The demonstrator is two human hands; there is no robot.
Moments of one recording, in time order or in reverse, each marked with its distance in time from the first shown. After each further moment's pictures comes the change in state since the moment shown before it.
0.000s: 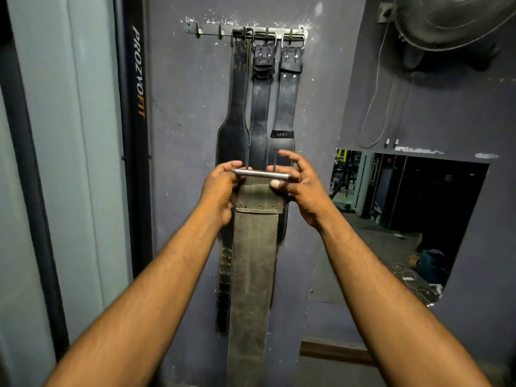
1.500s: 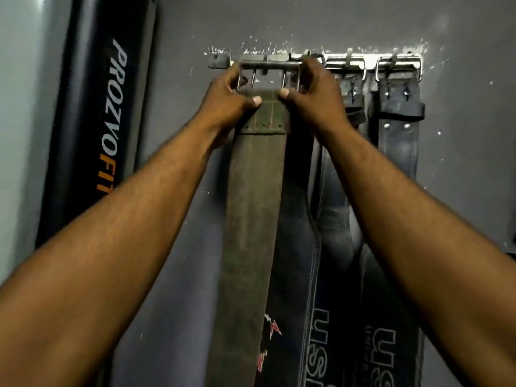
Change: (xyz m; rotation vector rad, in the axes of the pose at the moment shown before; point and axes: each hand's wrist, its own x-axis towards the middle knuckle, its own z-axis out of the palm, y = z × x) left_hand 0.489 0.179 -0.001 0.424 -0.168 0.759; right_hand 0.501 -0.030 0.066 -0.616 0.298 -0.664
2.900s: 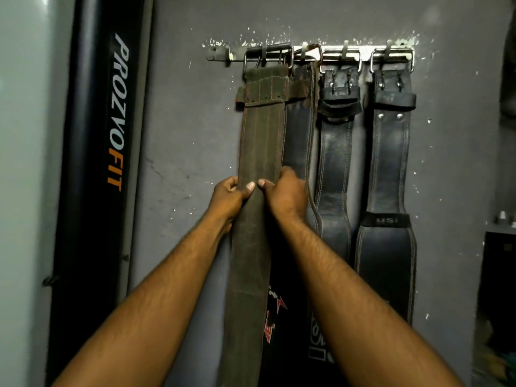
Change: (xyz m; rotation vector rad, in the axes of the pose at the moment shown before) left_hand -0.125 -0.114 0.015 -0.153 0.085 -0.442; right_hand -0.136 0.037 0.080 -0.224 0.007 0.515
